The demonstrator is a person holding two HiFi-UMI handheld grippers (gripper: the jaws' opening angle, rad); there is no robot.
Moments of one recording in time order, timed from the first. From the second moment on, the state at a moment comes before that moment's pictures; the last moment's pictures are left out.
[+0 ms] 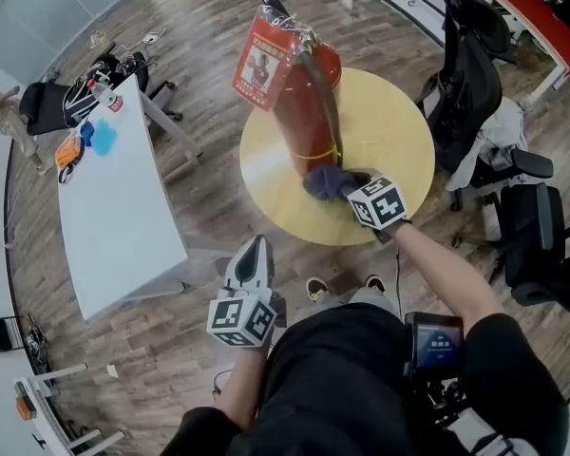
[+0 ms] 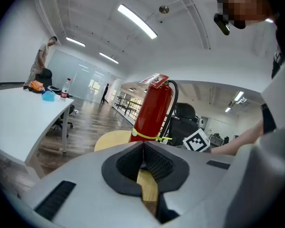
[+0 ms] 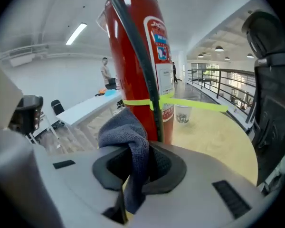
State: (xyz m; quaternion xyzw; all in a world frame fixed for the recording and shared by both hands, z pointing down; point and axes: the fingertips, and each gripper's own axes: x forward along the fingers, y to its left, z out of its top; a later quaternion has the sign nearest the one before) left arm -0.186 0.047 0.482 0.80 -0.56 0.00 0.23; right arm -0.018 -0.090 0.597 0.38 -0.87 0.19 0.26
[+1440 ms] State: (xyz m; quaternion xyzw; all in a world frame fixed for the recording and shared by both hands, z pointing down) left arm 0.048 0.082 0.405 0.83 -0.55 -0.01 0.12; right arm 0.154 0.054 0.381 0.32 -0.95 0.00 0.04
